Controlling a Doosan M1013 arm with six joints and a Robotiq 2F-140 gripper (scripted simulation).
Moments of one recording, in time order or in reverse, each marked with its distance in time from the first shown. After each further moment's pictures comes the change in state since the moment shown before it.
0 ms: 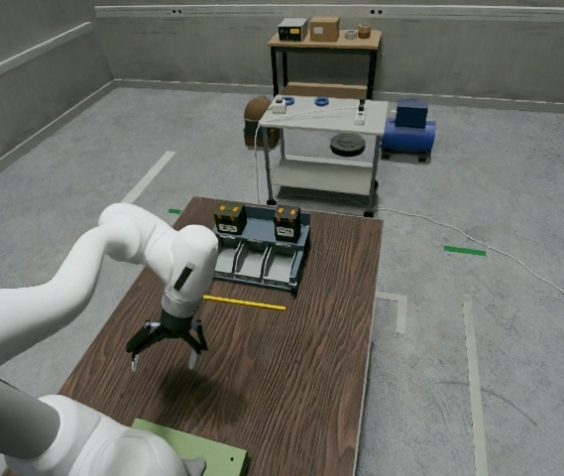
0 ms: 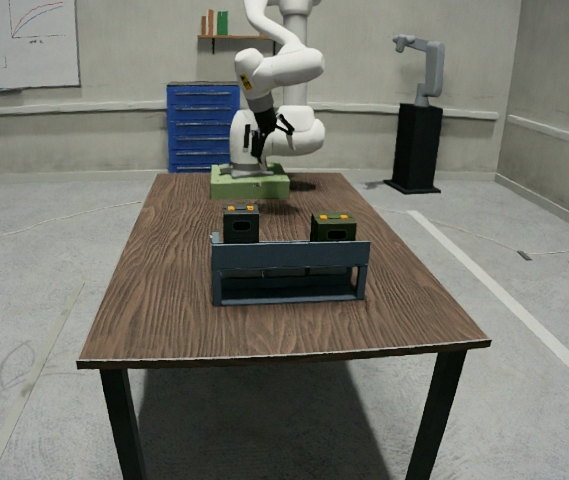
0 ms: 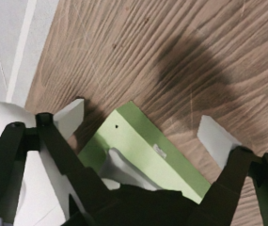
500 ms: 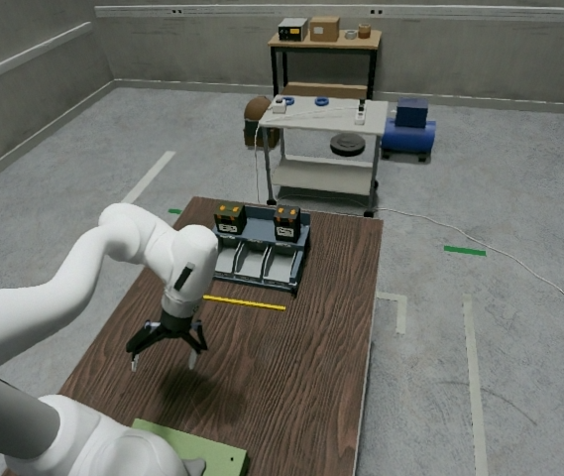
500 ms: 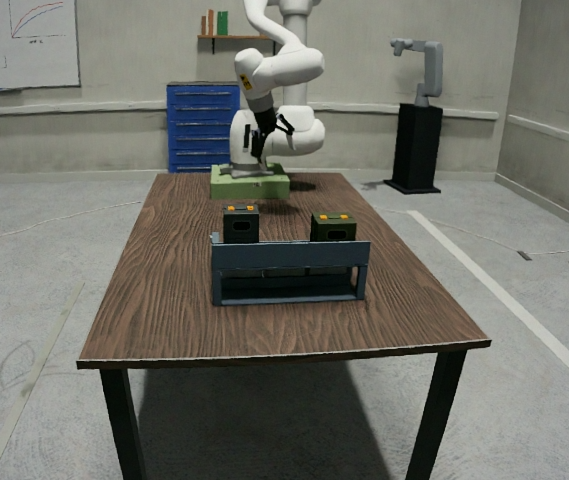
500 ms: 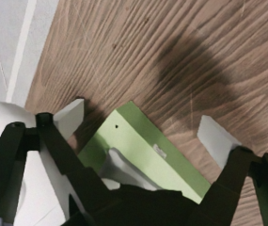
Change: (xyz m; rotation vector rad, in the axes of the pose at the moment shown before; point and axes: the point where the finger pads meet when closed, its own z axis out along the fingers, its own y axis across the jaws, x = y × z) arm 0.000 0.000 0.000 0.000 0.000 0.000
